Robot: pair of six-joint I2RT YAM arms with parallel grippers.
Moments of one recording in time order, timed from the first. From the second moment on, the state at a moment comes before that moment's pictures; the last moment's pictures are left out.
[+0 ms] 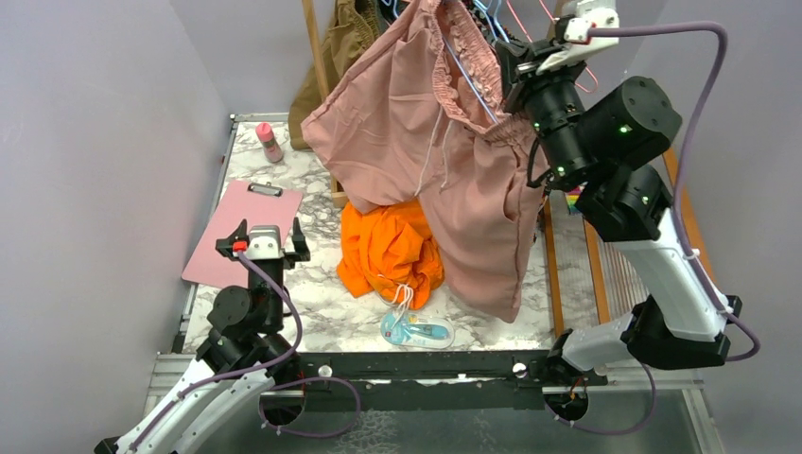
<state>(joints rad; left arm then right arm) -0.75 0.20 0.44 0.05 -0.80 0.31 0.94 1.40 2.07 -0.27 0.60 -0.30</state>
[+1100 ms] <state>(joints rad) -0.75 0.19 0.43 -0.04 -0.80 0.22 0.94 1.43 2.06 -0.29 0.34 -0.14</state>
